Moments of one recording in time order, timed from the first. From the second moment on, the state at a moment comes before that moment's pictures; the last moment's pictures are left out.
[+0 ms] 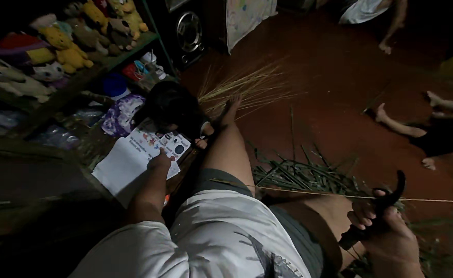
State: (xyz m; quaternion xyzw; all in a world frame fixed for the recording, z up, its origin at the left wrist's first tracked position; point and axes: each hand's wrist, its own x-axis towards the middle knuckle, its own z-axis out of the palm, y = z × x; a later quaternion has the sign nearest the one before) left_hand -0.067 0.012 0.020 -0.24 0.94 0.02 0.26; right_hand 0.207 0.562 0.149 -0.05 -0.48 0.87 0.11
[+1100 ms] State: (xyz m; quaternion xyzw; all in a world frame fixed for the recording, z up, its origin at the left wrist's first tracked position) left_hand -0.103 -0.010 0.016 -0.34 0.92 0.10 0.17; right_hand 0.196 0.567 0.132 -0.10 -0.50 0.85 0.11
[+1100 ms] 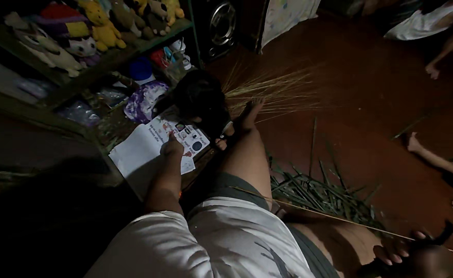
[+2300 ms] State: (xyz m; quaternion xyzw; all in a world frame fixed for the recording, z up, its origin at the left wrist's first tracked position) left_hand -0.098 -0.013 0.008 -0.31 0.93 0.08 0.19; right_hand 0.191 0.562 0.122 -0.08 -0.51 0.86 0.07
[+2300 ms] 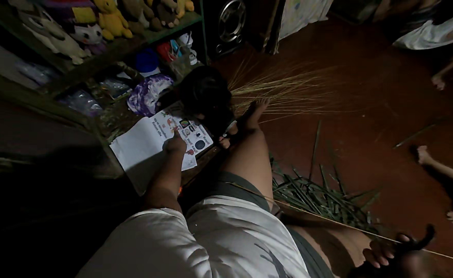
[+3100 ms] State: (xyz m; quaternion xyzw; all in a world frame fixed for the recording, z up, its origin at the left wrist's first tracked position) left_hand -0.102 -0.019 0.031 -0.29 0.93 0.13 0.17; right_hand 0.191 0.560 0.119 -0.09 -0.50 0.86 0.07
